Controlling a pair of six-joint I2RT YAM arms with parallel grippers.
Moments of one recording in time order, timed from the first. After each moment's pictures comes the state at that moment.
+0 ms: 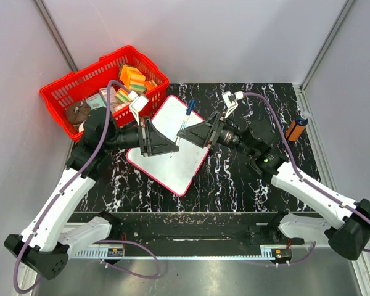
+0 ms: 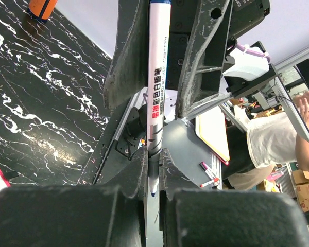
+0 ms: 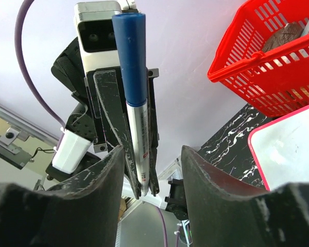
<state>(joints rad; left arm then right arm) -0.46 0.97 1.14 -0.28 0.93 -0.68 0.77 1.13 0.99 0.40 -0.41 0.96</state>
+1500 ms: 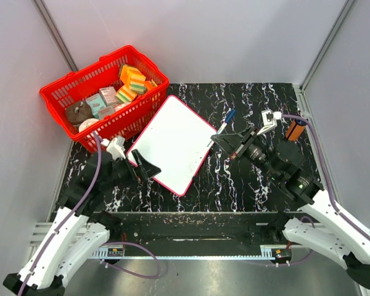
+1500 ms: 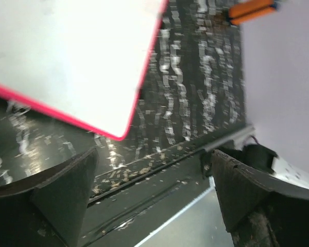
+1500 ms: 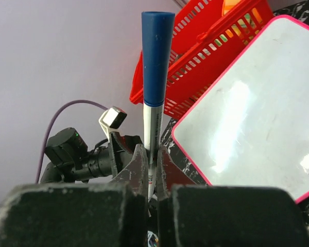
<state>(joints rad) -0.43 0.57 0.73 -0.65 0.32 -0.77 0.77 0.77 0.87 0.00 -0.01 0.87</state>
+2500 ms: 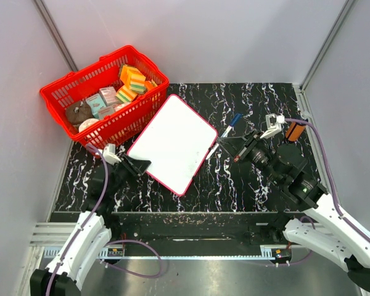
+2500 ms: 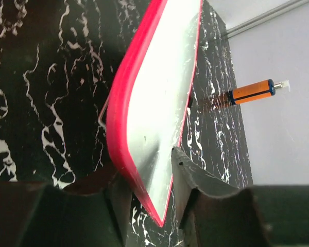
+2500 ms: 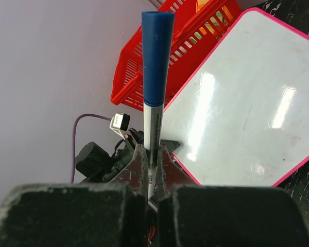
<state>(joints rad) -0.21 0.52 0.19 0.04 0.26 -0.86 0.77 0.71 0.85 -0.11 0.07 0.86</state>
